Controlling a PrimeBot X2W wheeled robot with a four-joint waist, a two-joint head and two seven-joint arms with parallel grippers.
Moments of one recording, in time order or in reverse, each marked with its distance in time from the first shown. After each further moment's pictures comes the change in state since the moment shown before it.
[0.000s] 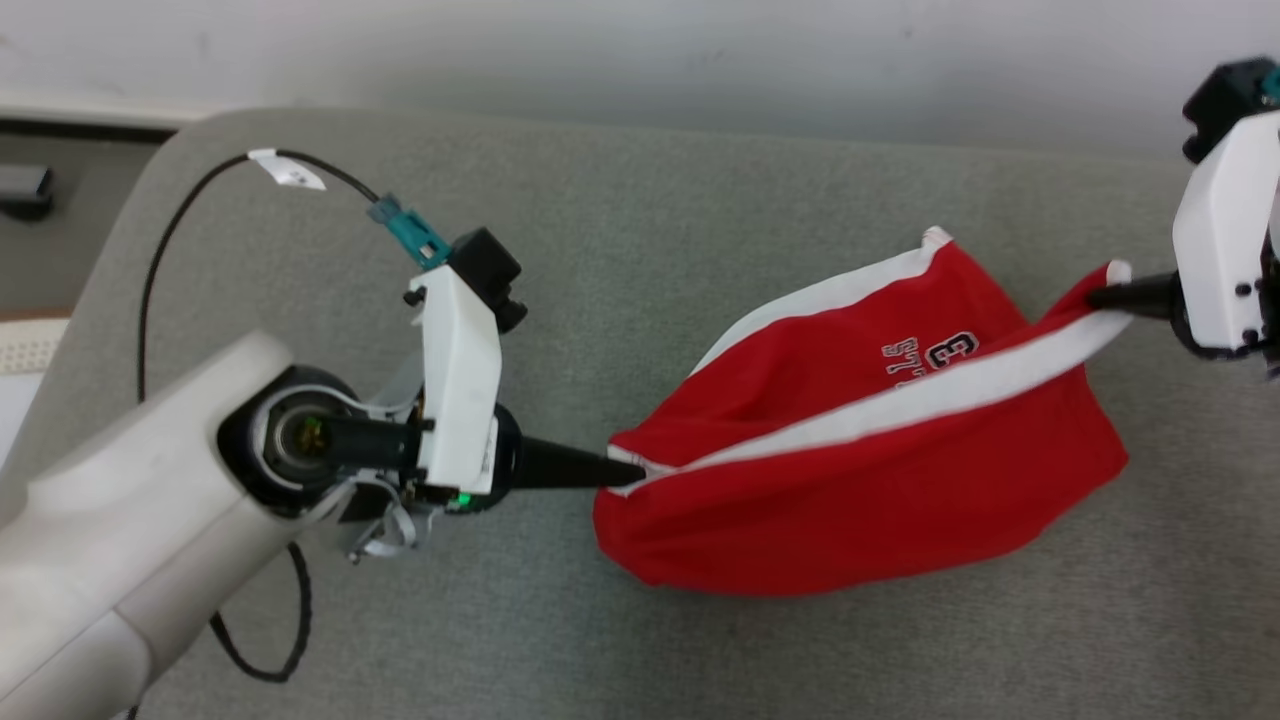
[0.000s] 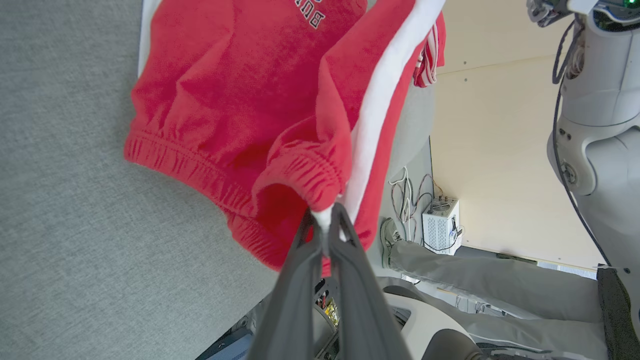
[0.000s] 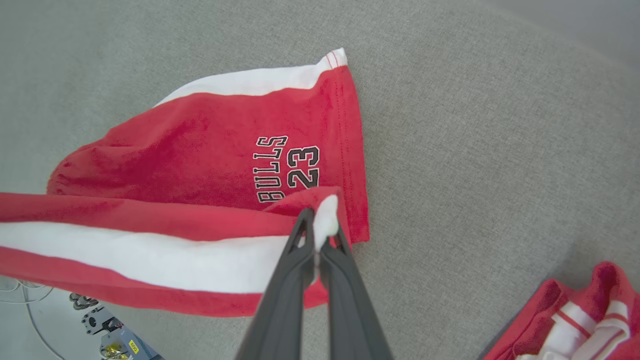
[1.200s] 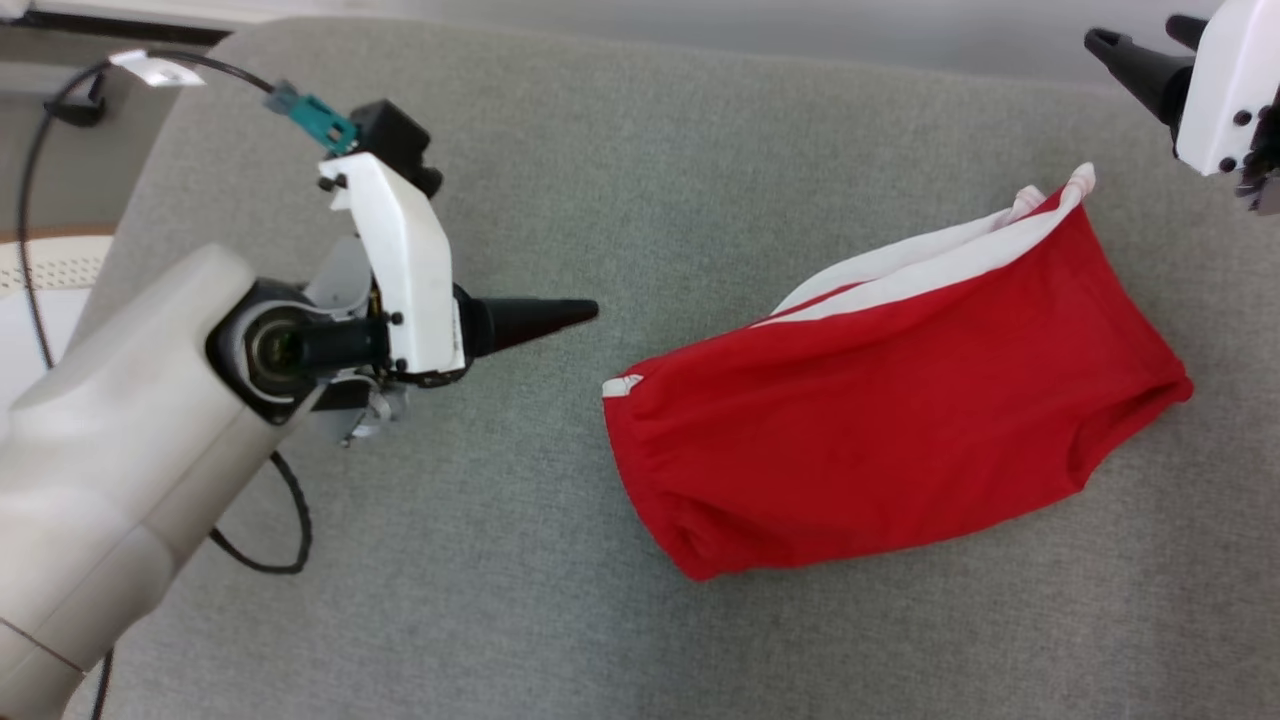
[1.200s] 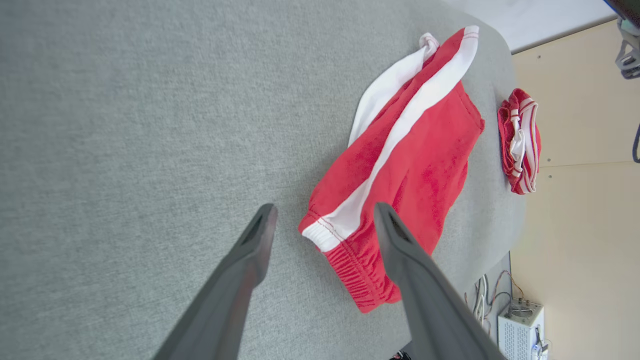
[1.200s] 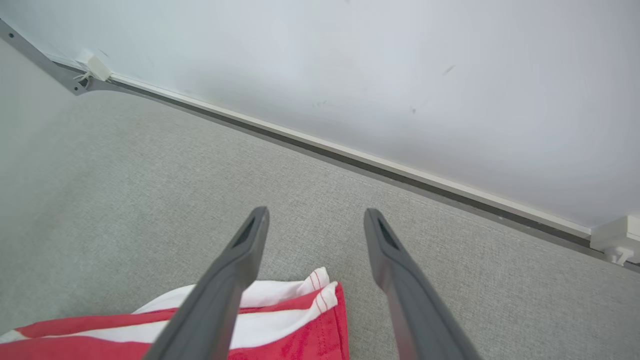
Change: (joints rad) left arm -0.115 -0.098 0.026 0.313 0.181 -0.100 -0.171; right arm -0.195 0.195 -0.155 0.271 -0.330 0.000 -0.401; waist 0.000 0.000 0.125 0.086
